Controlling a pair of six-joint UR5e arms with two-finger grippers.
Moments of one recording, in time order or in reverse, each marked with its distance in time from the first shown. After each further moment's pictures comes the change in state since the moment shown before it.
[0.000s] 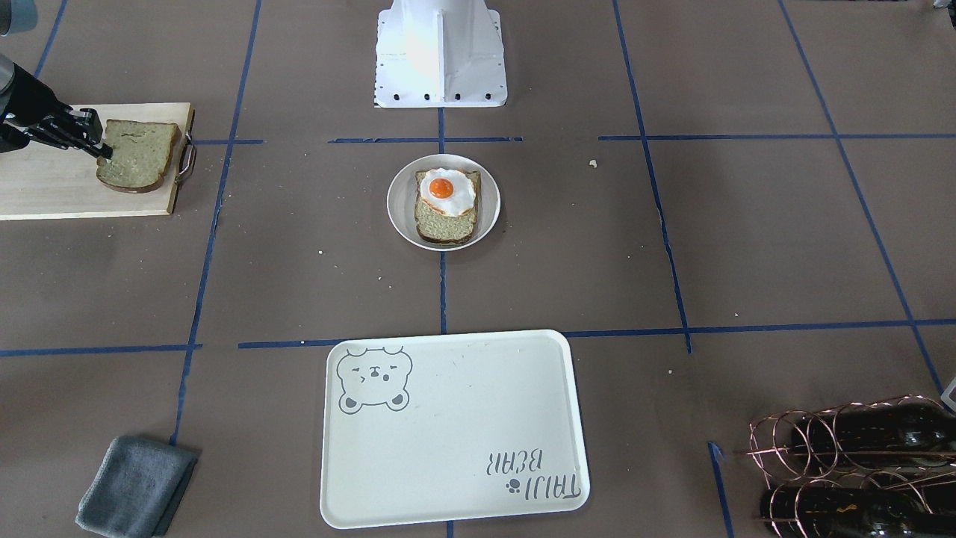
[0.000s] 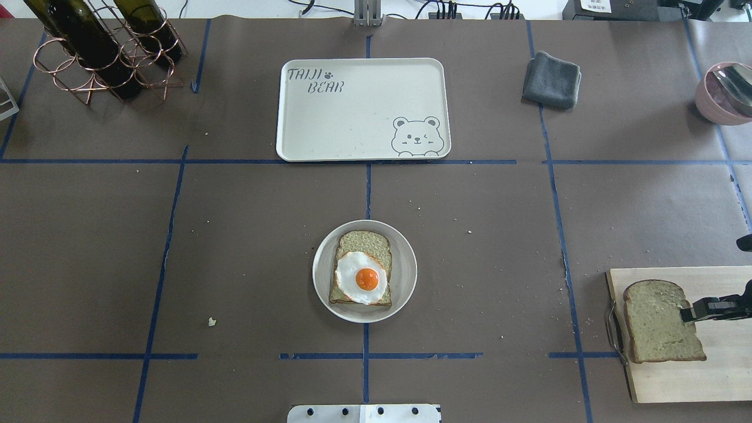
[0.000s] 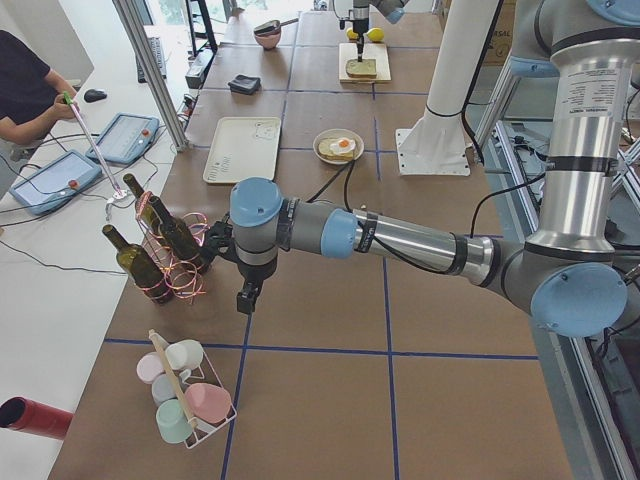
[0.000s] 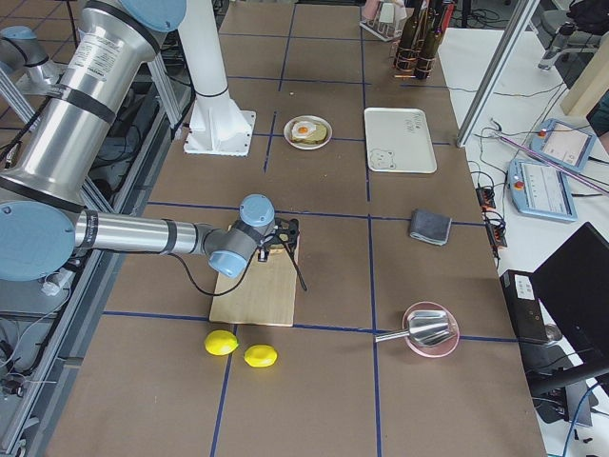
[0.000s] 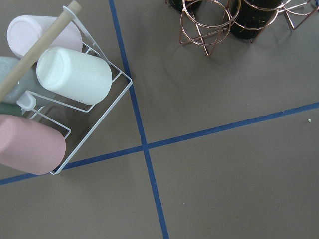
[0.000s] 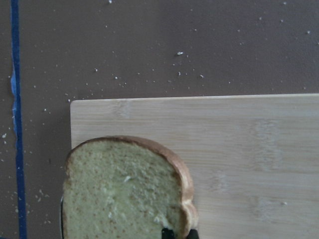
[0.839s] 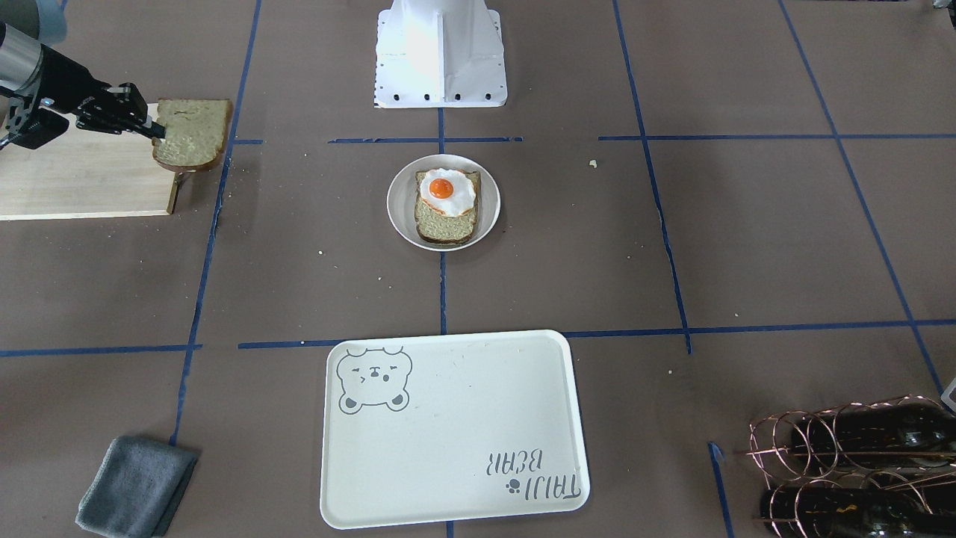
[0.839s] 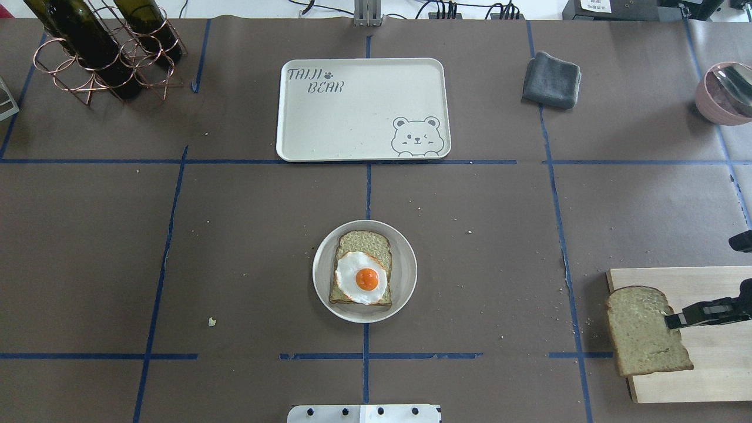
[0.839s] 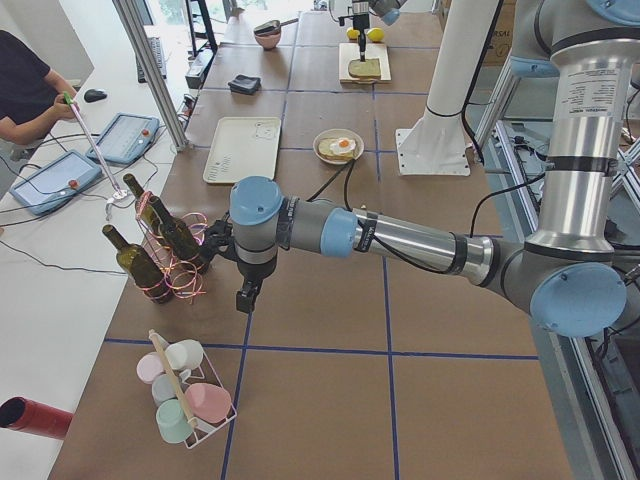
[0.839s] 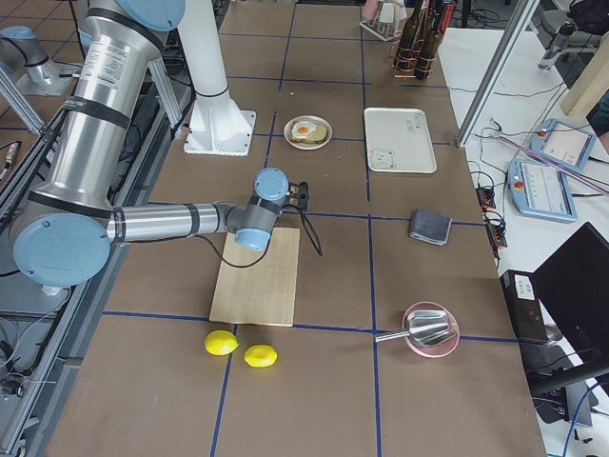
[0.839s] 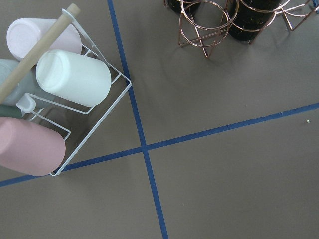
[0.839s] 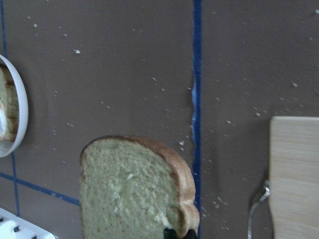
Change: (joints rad) left arm 0.000 -0.002 0.002 0.000 0.000 0.001; right arm 0.014 0.194 0.059 0.060 0.152 0.199
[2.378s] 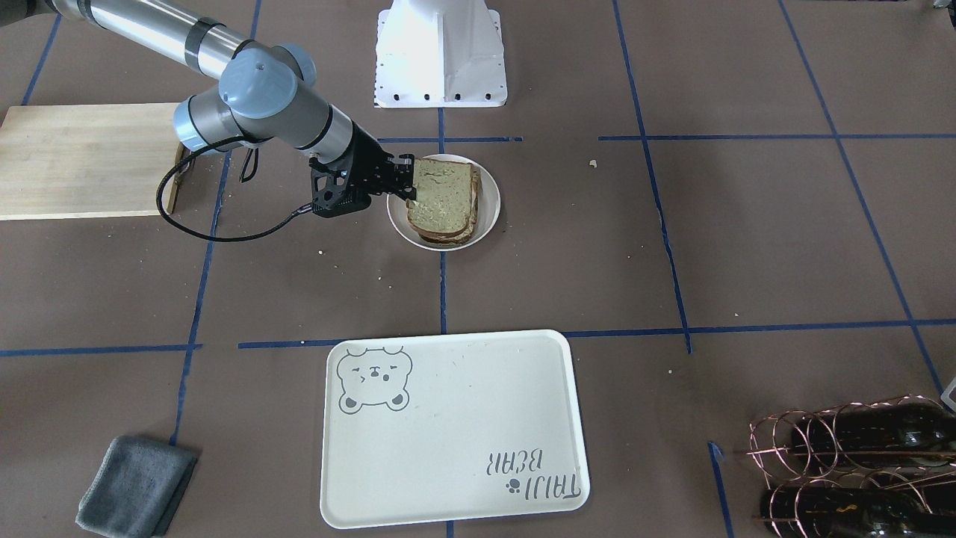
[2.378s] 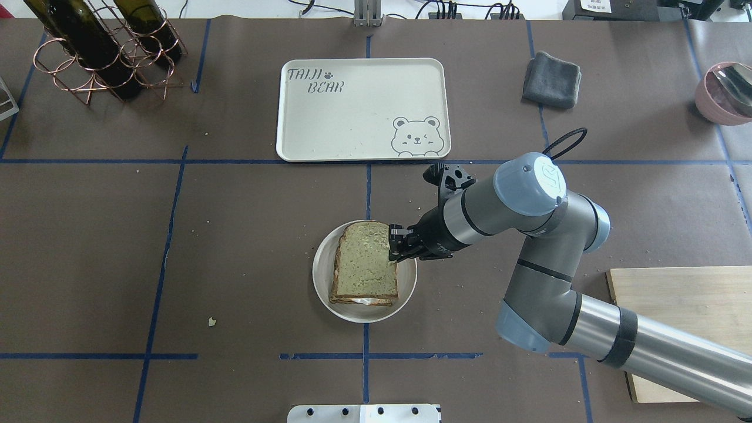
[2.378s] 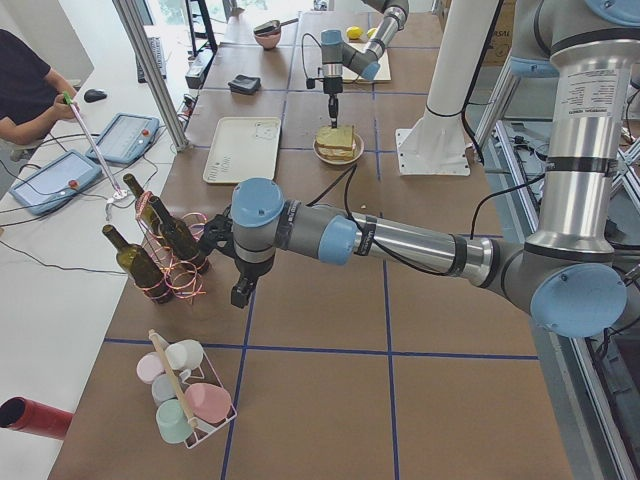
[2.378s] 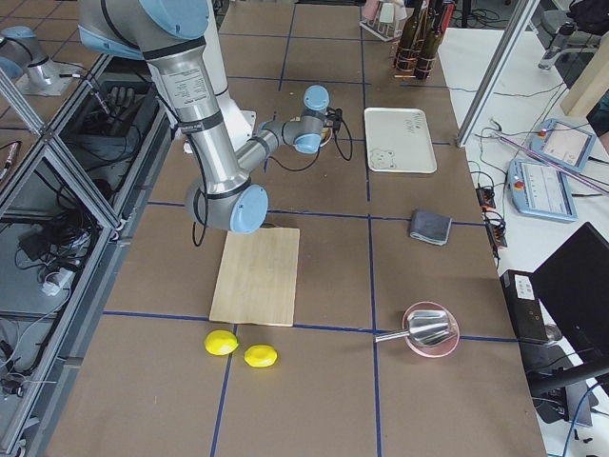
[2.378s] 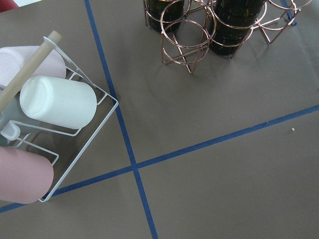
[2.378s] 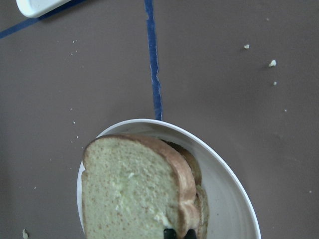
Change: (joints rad) left arm 0.003 0.004 0.017 -0.107 -0.038 0.002; right arm -0.265 0.748 -0.251 -0.423 -0.278 0.215
